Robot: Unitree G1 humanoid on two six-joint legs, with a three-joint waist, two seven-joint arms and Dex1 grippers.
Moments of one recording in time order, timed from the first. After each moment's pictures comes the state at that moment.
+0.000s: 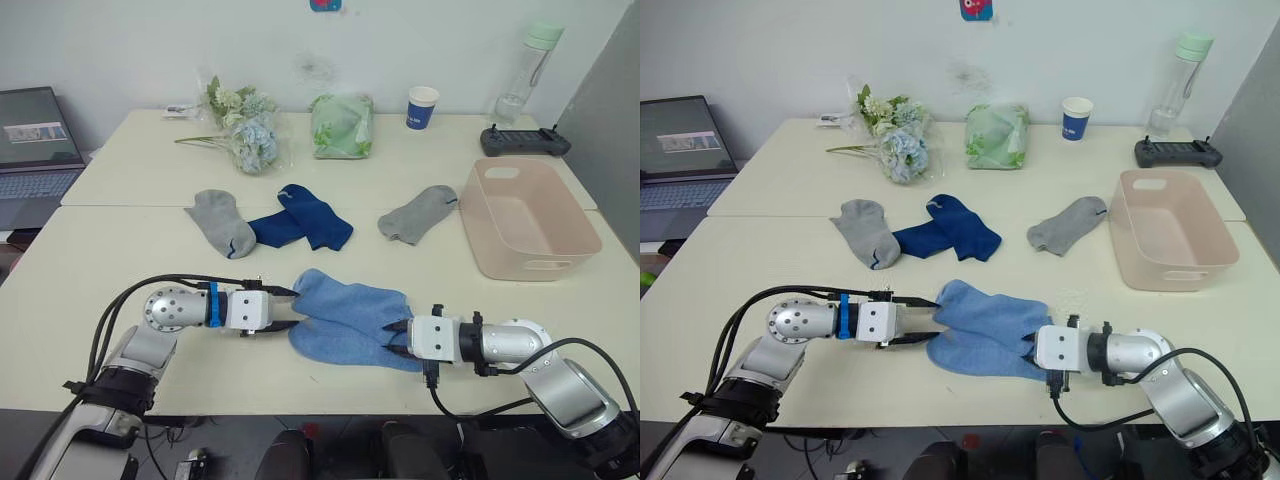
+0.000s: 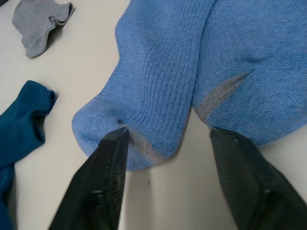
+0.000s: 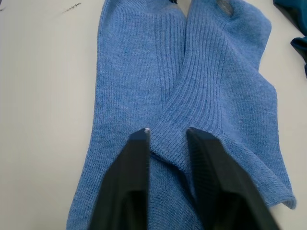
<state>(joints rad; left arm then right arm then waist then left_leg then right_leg) -0.37 0.69 -0.20 0.33 -0.01 -0.51 -1.14 -0.14 -0.73 0.34 -0.37 -0.03 0.16 0.92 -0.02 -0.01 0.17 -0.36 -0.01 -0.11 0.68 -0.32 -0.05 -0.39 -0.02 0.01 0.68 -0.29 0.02</state>
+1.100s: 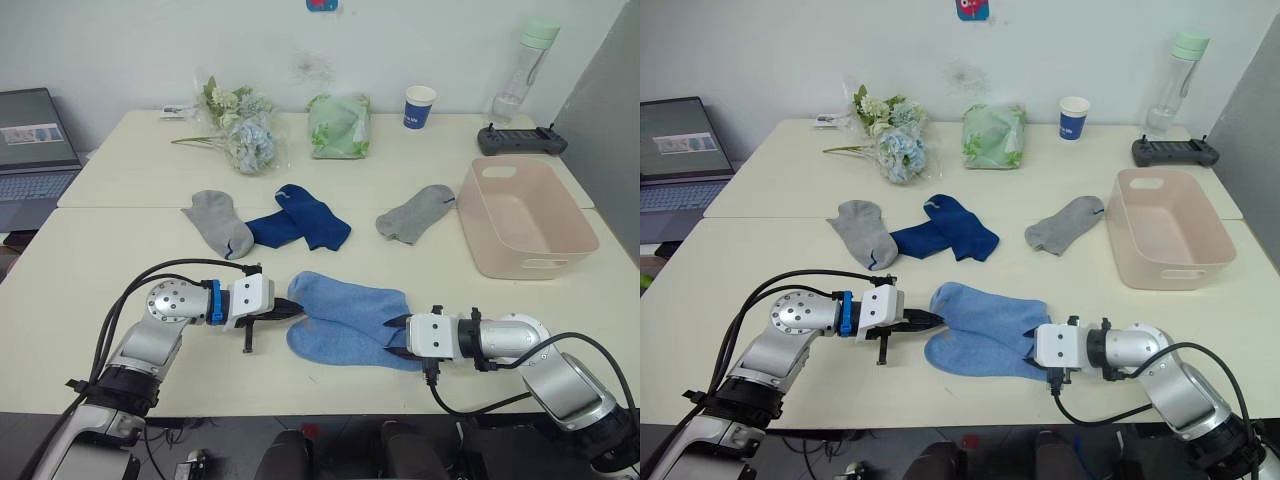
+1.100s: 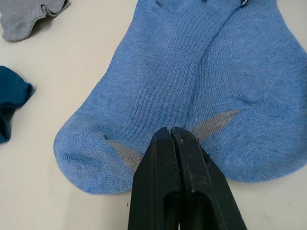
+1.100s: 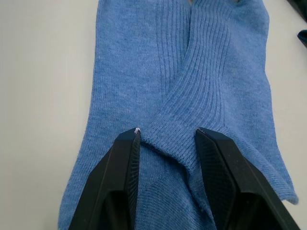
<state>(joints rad) -0.36 0.69 -0.19 0.23 -0.16 -0.20 -1.23 -0.17 -0.73 0.34 -0.35 -0.07 0.16 0.96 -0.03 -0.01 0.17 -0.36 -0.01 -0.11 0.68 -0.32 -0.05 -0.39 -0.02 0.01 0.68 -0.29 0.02</state>
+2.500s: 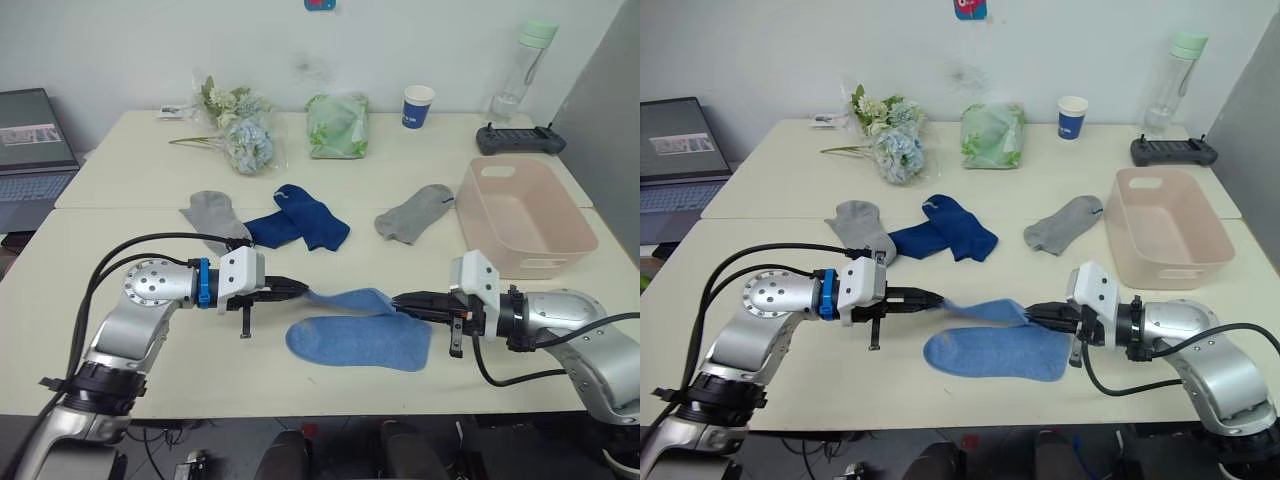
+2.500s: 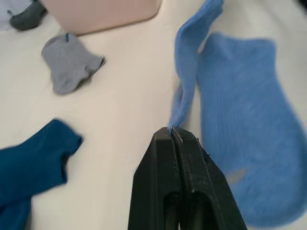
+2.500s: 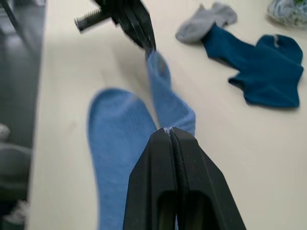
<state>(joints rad) -0.35 0.78 -0.10 -0.12 -0.38 0.11 -1.27 -0.19 -0.70 -0.02 -0.62 0.55 0.71 0.96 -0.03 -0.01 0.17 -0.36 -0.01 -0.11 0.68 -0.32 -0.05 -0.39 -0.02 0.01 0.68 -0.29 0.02</state>
